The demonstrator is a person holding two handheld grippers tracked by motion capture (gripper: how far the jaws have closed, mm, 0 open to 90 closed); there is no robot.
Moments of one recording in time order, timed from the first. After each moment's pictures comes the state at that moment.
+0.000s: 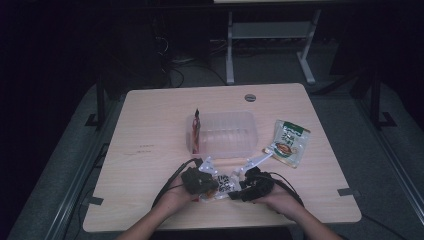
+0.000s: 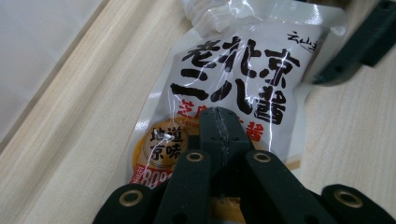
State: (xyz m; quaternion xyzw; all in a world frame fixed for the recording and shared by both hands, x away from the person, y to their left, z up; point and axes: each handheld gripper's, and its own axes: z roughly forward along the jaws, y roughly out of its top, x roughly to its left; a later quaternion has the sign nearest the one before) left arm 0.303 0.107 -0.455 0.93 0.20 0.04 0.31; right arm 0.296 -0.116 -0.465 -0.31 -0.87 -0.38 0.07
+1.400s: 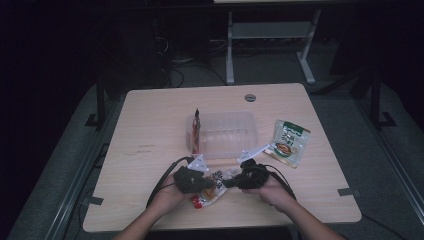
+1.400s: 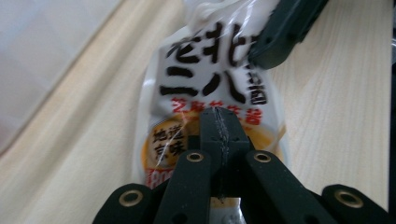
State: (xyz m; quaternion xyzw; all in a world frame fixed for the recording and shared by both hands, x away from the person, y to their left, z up) left arm 0.301 0.131 -0.441 0.91 0.21 0.03 0.36; right arm 0.310 -0.105 -0.446 -0.28 -0.86 -0.42 0.08
